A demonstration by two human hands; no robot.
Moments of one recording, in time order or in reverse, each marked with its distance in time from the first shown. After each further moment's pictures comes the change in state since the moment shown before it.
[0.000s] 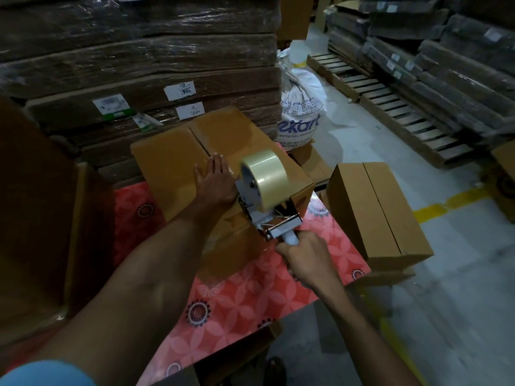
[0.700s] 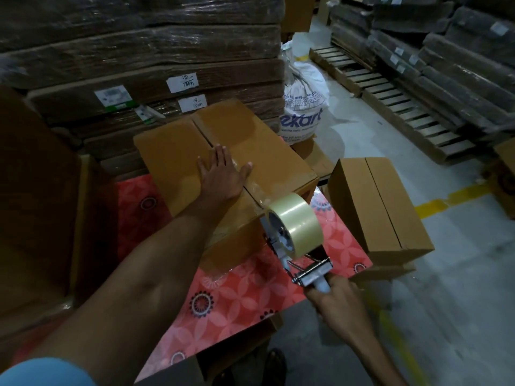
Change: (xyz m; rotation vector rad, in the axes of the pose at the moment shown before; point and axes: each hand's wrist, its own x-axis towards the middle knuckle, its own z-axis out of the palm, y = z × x) left_hand -0.007 0.007 0.005 -0.185 0.143 -0.036; right_hand -0.049 0.084 0.001 -0.216 0.001 0.087
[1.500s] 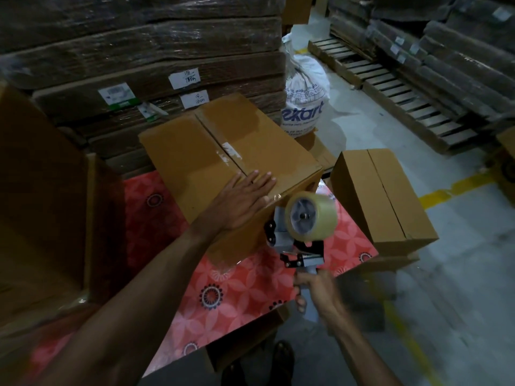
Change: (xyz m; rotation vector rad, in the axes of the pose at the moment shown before) left_hand -0.068 -0.017 0.011 0.114 -0.071 0.705; right_hand 0.020 0.006 0.061 0.765 -0.153 0.289
